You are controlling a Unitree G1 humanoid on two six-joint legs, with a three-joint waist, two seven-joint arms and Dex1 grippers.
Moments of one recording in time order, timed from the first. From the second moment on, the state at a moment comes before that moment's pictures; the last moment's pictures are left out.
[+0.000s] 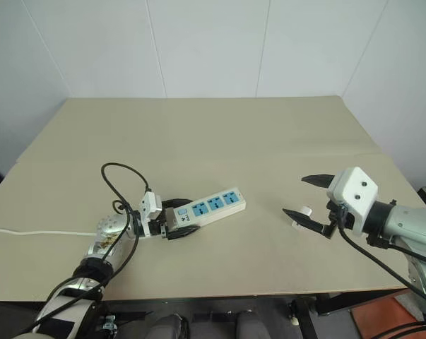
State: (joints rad) left arm -0.54 0.33 -0.05 0.73 -0.22 -0.37 -1.21; right arm -0.06 -0.92 -0.34 -0.43 0.42 0.34 0.94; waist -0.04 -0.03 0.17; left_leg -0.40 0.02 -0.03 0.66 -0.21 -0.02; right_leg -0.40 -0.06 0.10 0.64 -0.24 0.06
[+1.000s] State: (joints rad) left arm -0.50 0.37 -0.13 0.60 -0.23 -0.33 -1.41; right arm -0.43 -1.17 0.01 -0.04 0.16 -0.20 1.42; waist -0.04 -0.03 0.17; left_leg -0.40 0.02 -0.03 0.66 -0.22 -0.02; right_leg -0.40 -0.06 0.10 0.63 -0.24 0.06
